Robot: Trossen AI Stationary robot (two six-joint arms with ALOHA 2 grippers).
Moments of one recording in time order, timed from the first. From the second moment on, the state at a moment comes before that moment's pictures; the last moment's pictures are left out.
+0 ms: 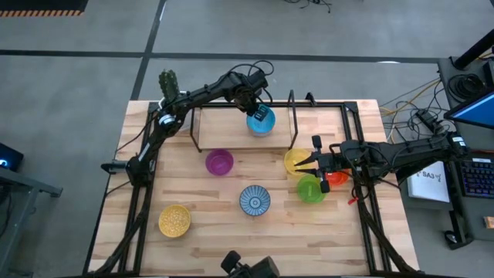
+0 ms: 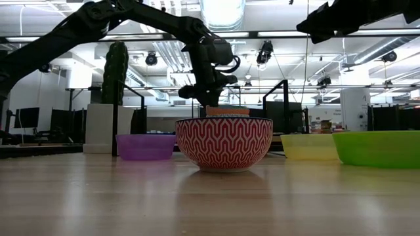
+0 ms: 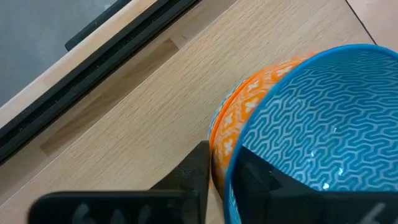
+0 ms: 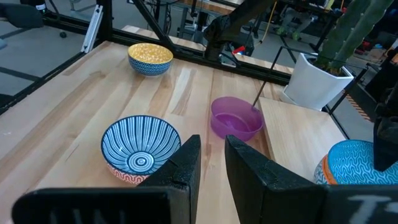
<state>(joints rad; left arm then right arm) 0.53 2.32 2.27 -1.18 -0.02 -0.36 0.09 0.77 0.52 -0.02 0.00 -0.22</state>
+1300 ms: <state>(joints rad) 0.14 1.50 1.61 -0.79 -0.10 0.04 0.00 1.09 0.81 -0.09 0.48 0.19</state>
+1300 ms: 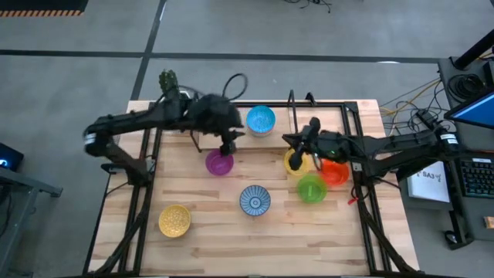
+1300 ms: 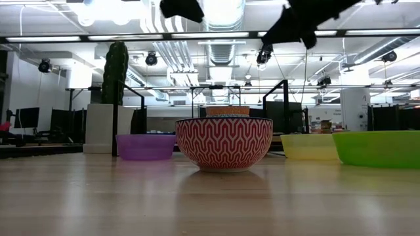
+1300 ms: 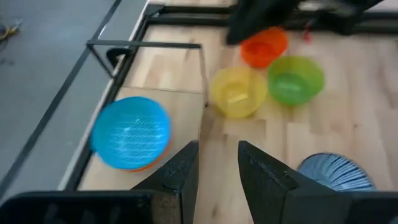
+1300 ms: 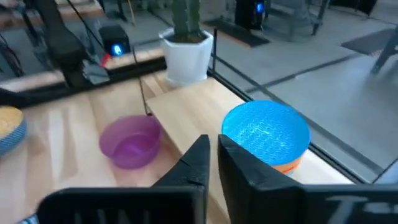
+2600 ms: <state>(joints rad) 0.11 0.83 0.70 -0.17 -0.10 -0.17 -0.59 1.91 1.61 -0.57 -0.02 -0.14</state>
